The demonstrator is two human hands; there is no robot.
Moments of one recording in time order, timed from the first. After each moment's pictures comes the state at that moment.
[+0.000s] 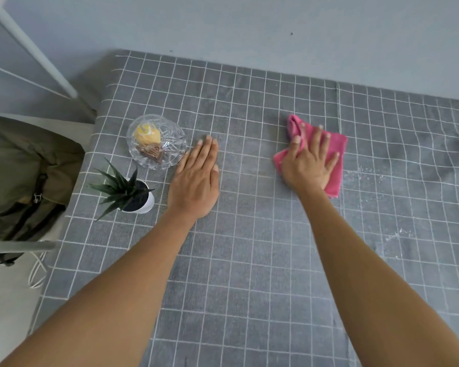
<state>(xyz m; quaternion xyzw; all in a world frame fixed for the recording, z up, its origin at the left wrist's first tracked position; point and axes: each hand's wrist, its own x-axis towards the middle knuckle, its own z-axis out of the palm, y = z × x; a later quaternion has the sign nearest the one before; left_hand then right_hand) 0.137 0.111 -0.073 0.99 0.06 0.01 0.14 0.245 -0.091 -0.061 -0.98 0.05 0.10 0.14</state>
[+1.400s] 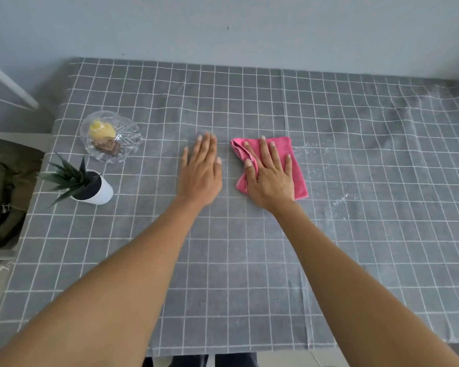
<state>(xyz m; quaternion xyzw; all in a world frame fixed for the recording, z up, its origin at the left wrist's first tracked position) 0.149 0.014 -0.062 0.98 0.04 -0.02 0.19 0.172 -0.150 -0.059 -0.98 -0.12 0.11 0.13</state>
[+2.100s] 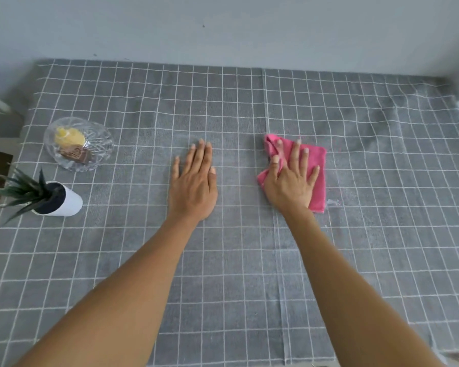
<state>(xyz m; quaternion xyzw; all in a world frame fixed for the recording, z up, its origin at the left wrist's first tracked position) 0.146 -0.019 -0.077 0.99 0.05 0.01 0.14 0.192 -0.209 -0.058 -0.98 0.05 0.10 0.15</state>
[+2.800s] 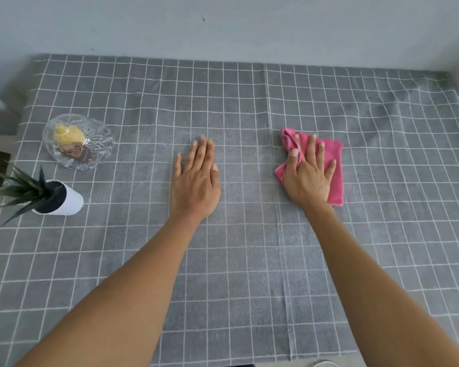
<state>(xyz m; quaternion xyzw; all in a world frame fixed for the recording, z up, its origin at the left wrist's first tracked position) 0.145 -0.019 -0.075 0.99 0.05 0.01 0.13 0.203 -0.238 -0.060 -0.98 0.07 0.09 0.16</state>
